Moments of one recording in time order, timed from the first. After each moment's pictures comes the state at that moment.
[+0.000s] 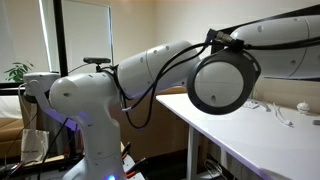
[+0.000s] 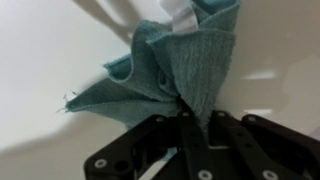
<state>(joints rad) -0.86 1.22 -0.20 -0.36 0.02 1.64 1.86</state>
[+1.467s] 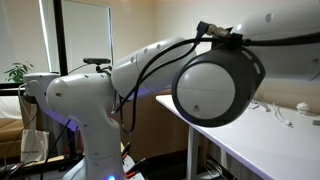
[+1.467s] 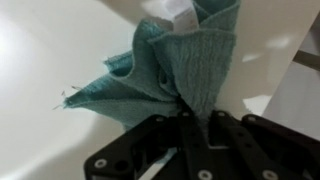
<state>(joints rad) -1.02 1.22 -0.17 -0.37 0.03 1.63 2.07</state>
